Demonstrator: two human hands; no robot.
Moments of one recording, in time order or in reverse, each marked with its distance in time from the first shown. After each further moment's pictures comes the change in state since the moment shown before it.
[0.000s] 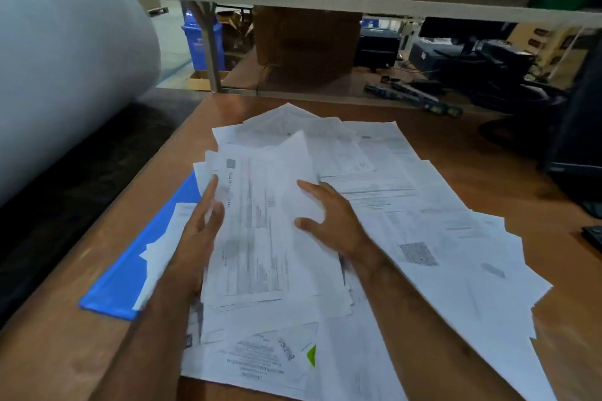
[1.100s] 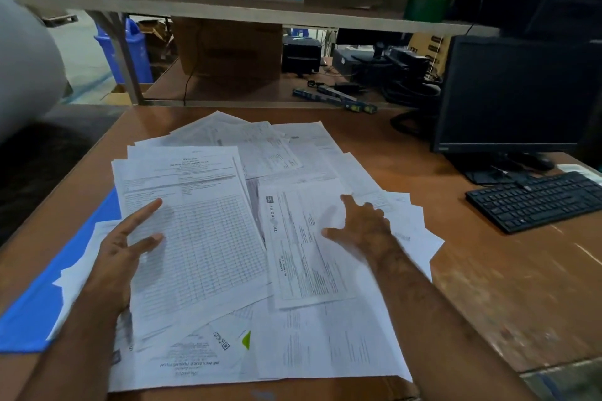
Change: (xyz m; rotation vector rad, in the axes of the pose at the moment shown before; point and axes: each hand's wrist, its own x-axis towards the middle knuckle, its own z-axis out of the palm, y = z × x) left_hand 0.004 -0.006 -0.004 -0.200 0.000 -0.099; right_hand -0.089 0.054 -0.112 -0.581 0.029 0.709
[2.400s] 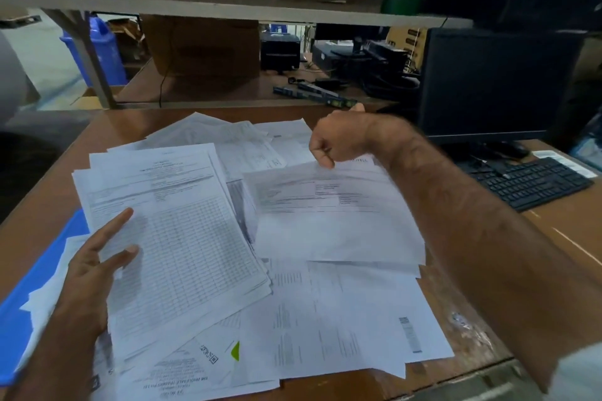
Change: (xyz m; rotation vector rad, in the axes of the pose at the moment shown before) left_hand 0.009 -0.016 -0.009 -0.037 0.007 0.037; right_hand 0.020 -0.060 -0.177 -0.383 -0.111 -0.573
